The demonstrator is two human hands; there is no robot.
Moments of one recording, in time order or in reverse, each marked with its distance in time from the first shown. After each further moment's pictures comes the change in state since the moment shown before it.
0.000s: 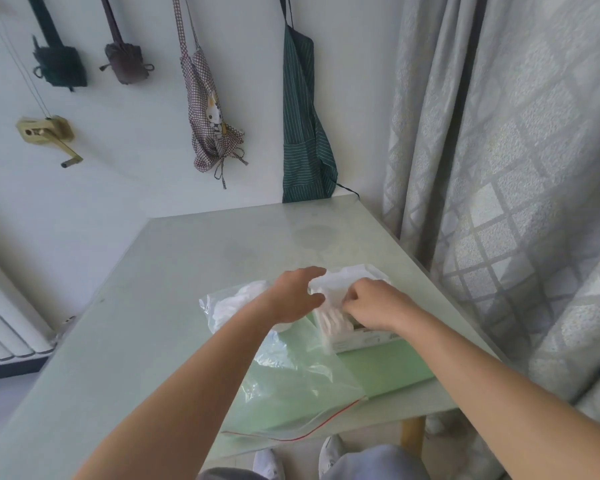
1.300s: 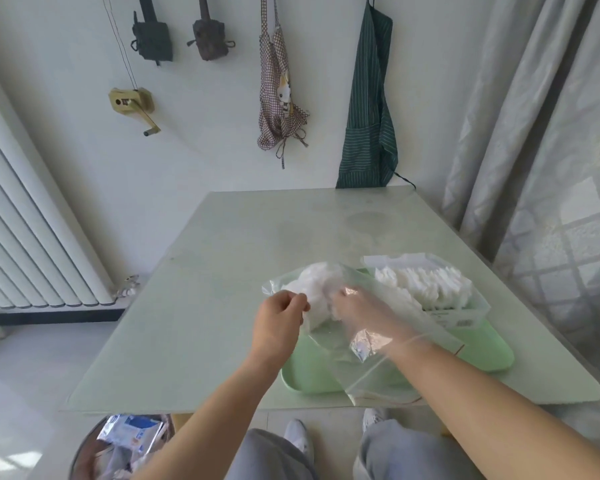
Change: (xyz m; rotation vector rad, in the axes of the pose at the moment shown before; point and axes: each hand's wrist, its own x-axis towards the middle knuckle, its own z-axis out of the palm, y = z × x) left_hand -0.135 -0.064 0.012 -0.770 0.516 -0.448; right_hand 0.033 -0.078 0.110 -0.564 0.005 -0.469
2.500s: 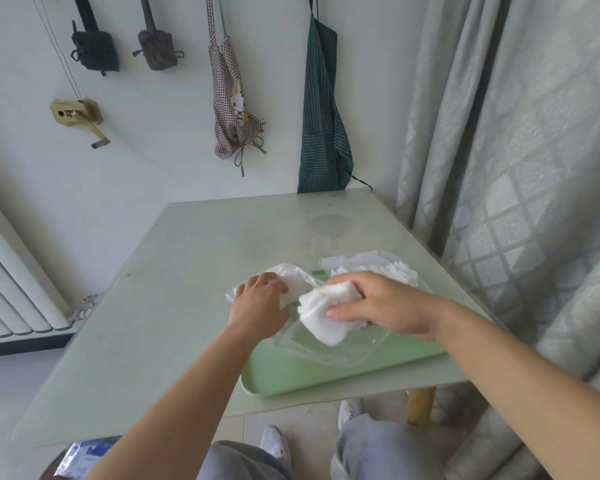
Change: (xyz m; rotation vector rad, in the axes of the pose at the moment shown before) left_hand 0.060 -0.002 0.036 1.042 -0.163 0.464; right_hand -0.129 0.031 -0.099 1.281 -0.057 -0.006
